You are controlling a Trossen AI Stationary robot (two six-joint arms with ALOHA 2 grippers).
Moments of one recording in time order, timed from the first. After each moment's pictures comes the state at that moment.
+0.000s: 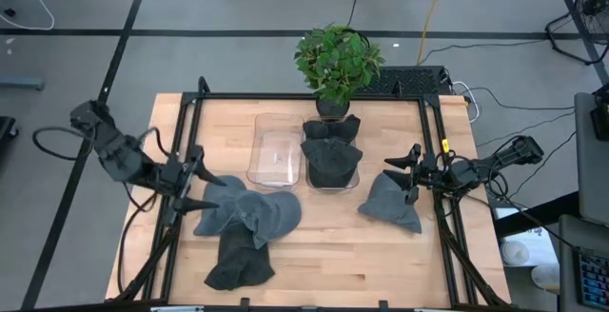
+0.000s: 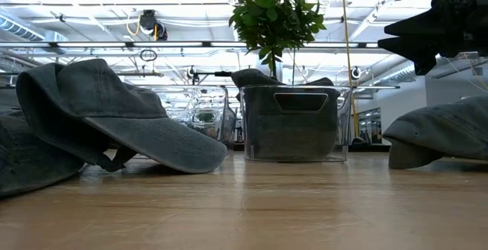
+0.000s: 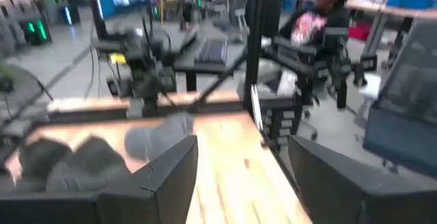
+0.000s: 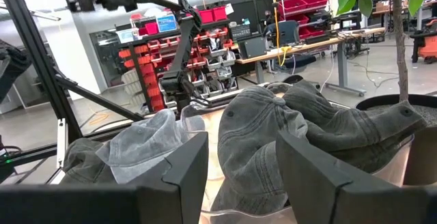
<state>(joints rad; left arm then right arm) -0.70 0.76 0.98 -0.38 -0.45 -0.15 0.40 0.10 0.02 0.16 0.63 0.20</state>
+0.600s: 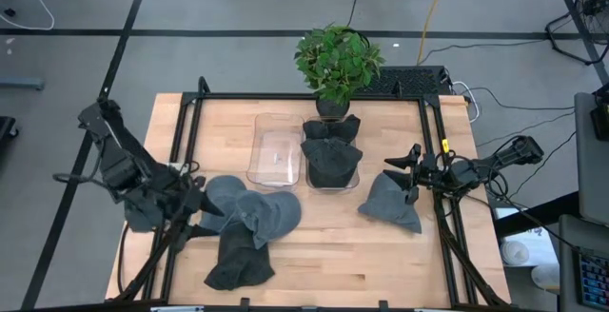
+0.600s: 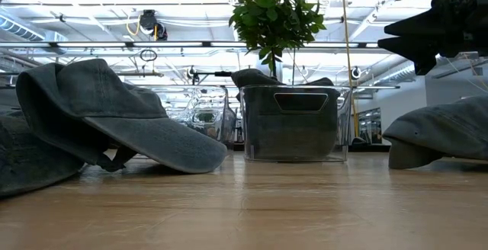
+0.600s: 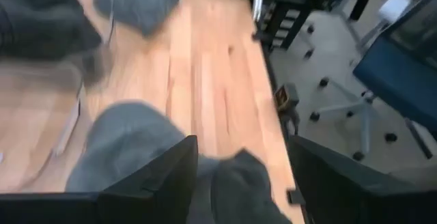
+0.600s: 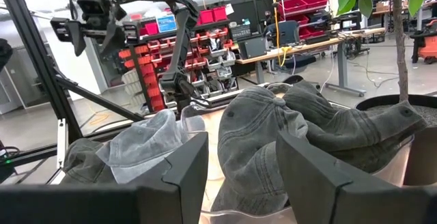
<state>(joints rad) -0.89 0.97 1.04 -0.76 -0.48 -0.71 0.40 0.10 0.02 0.16 0.63 0.20</state>
